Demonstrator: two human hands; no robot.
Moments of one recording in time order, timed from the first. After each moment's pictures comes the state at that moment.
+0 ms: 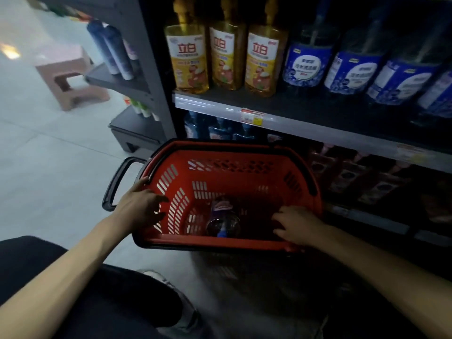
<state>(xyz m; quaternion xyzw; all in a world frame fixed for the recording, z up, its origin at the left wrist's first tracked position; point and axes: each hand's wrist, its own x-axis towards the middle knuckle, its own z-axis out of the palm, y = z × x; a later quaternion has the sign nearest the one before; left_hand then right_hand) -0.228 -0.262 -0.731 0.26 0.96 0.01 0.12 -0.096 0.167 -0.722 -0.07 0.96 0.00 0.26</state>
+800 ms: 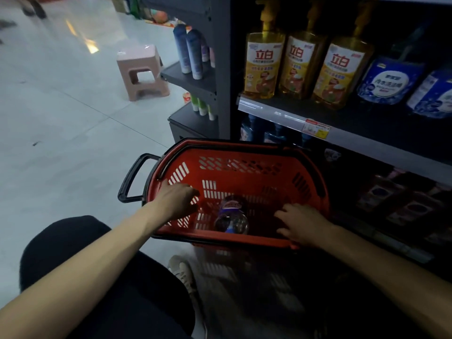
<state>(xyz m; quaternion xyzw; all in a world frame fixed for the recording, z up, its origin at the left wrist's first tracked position) -0.205 -0.278 -0.683 0.18 0.97 -0.08 0.13 -0.153 0.062 -0.703 -0.20 0.95 0.09 0.20</state>
